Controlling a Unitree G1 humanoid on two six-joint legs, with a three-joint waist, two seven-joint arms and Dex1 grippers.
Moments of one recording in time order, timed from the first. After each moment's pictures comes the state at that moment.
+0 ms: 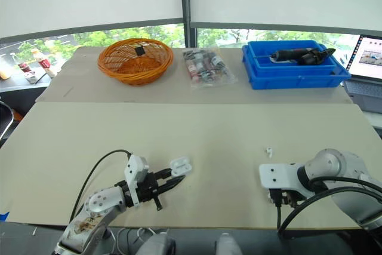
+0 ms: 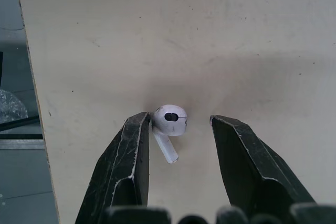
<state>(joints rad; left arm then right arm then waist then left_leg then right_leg) 0.06 0.41 -0.21 -0.34 -0.24 0.18 -0.73 -0.13 -1.25 0.20 -0.41 -0.03 0.43 1.29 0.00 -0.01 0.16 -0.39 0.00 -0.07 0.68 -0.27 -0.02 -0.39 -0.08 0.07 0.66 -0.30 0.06</state>
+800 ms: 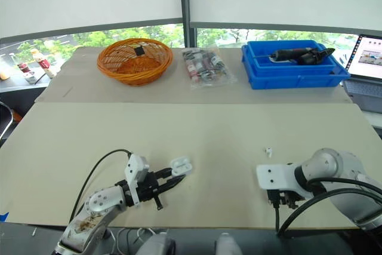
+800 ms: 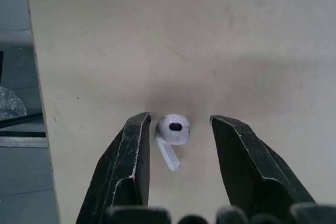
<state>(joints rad) 0.06 0.41 -0.21 -0.34 -0.24 0.18 -0.73 -0.14 -1.24 0.21 -0.45 -0.03 0.44 1.31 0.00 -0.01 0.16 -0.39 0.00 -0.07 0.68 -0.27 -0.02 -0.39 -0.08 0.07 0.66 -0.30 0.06</state>
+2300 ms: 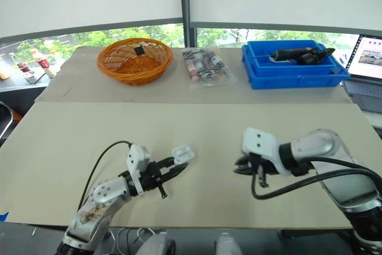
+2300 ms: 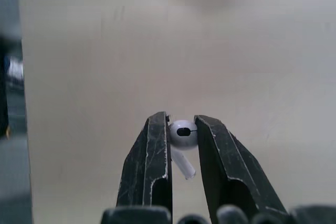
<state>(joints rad) -0.06 0.32 -0.18 -0.29 -0.26 0.17 -0.70 -0.42 -0.82 0.04 -0.52 0.37 0.87 1.13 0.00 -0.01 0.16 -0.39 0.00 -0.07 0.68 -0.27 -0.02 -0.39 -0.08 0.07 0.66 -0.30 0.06</state>
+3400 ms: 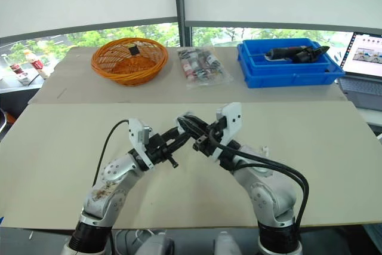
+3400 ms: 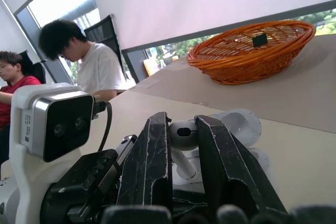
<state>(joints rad) -0.21 0.20 -0.14 -0.29 -0.32 0.25 -0.59 -0.28 -0.15 0.04 -0.55 0.56 0.70 0.43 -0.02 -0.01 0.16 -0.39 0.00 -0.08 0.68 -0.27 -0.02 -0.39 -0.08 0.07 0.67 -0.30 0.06</state>
